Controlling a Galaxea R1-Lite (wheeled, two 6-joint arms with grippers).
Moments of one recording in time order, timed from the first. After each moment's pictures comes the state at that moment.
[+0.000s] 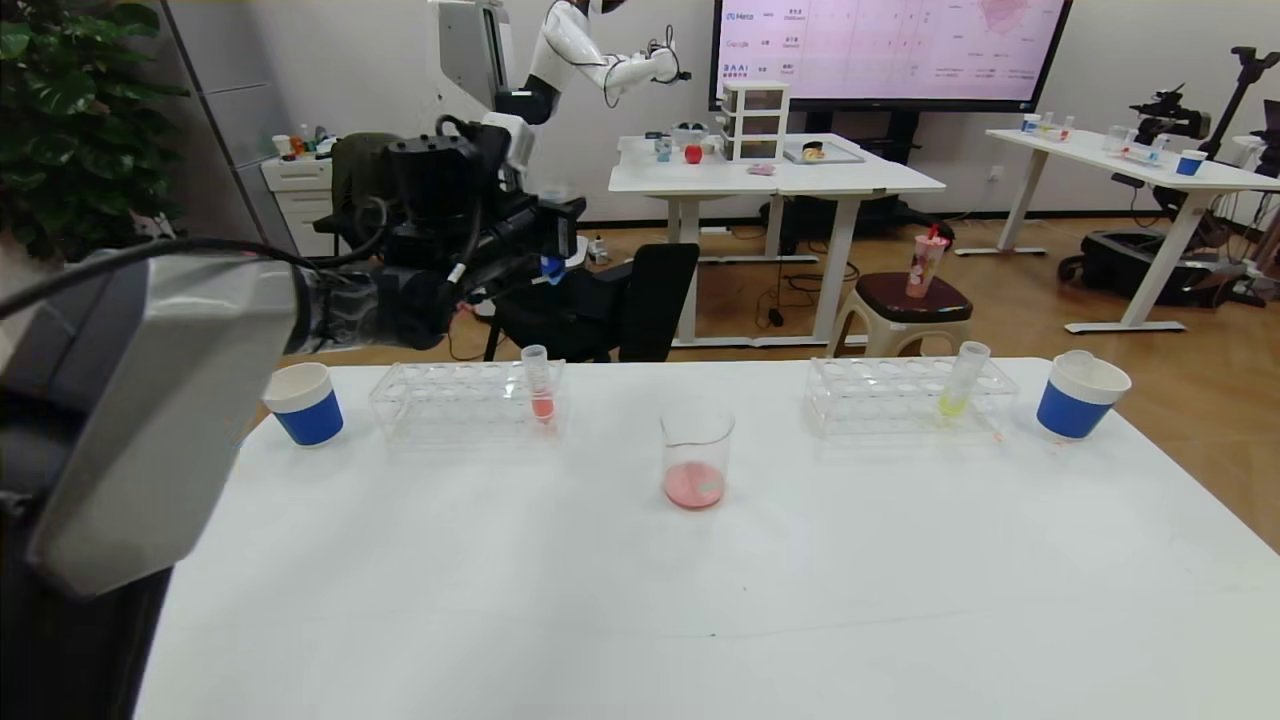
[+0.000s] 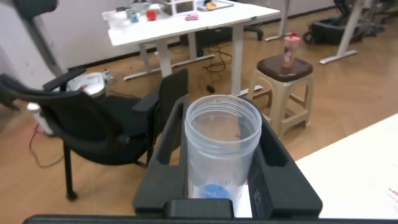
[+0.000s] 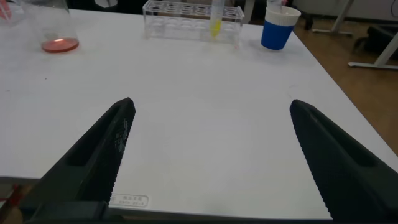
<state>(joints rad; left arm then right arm) -0.29 2.32 -1.93 -0.53 -0.14 0.09 0.00 0.00 0.00 0.00 0.02 -0.04</state>
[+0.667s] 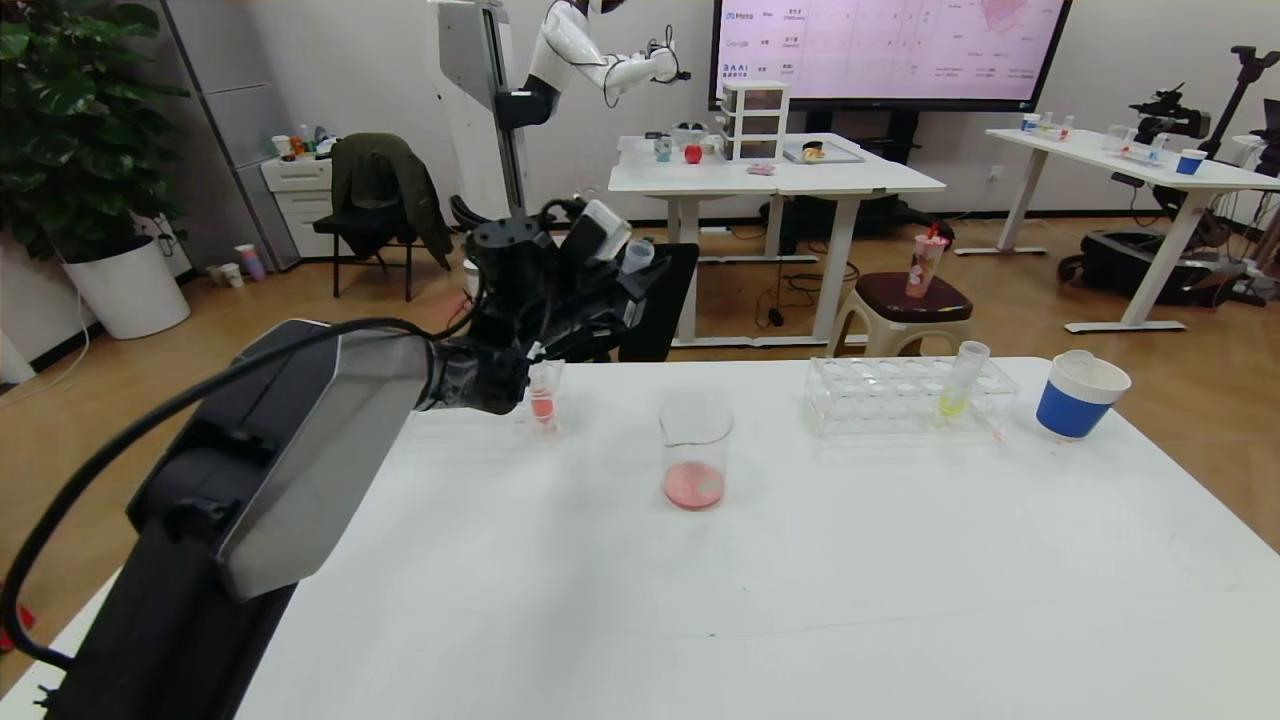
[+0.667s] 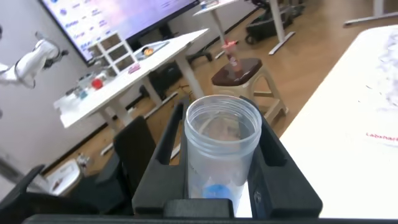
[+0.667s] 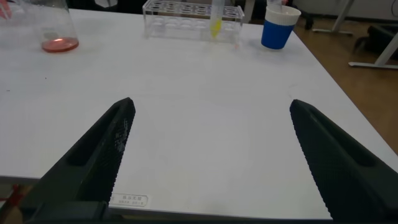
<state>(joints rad) -0.36 2.53 -1.96 -0.79 -0.42 0.39 0.00 0.00 0.00 0.00 0.02 -0.04</state>
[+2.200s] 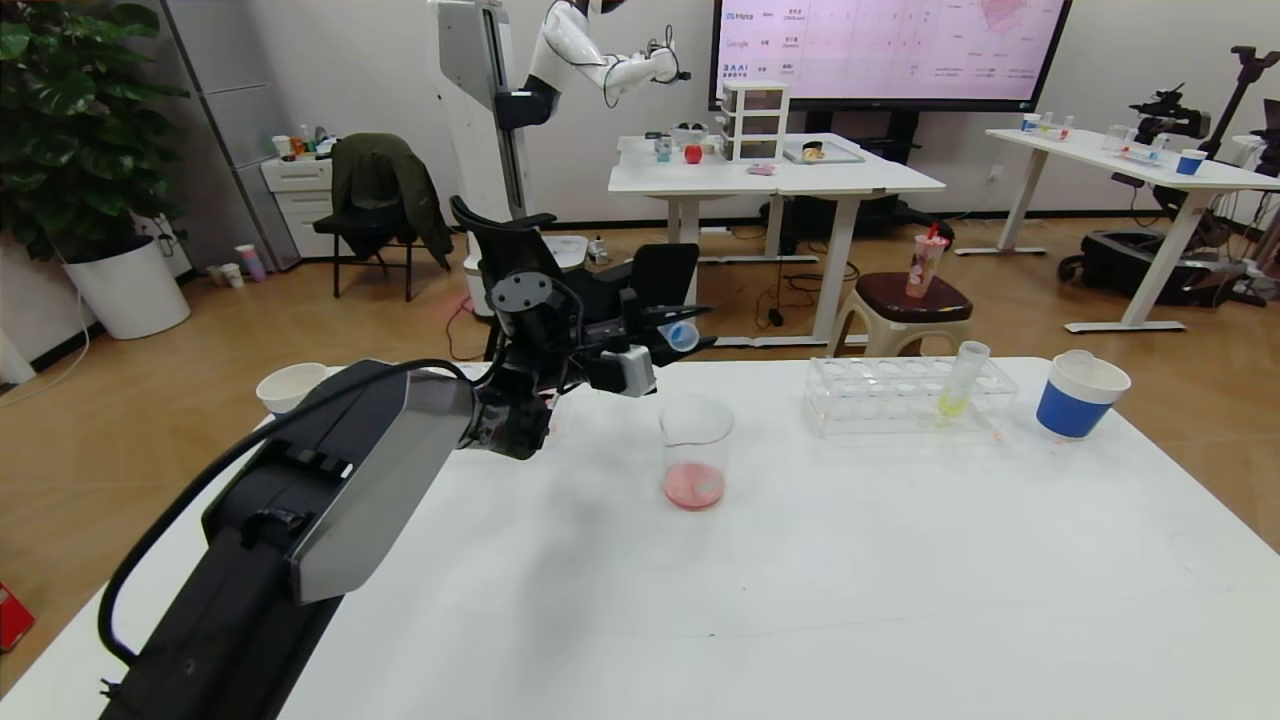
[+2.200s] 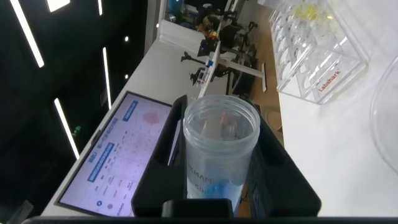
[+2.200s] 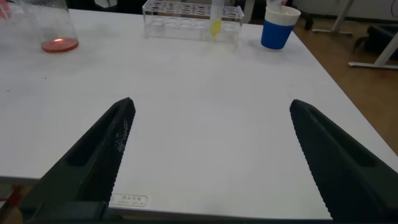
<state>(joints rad) -0.37 2.65 -1.93 -1.05 -0.96 1.09 0.00 0.00 0.00 0.00 0.02 -0.04</state>
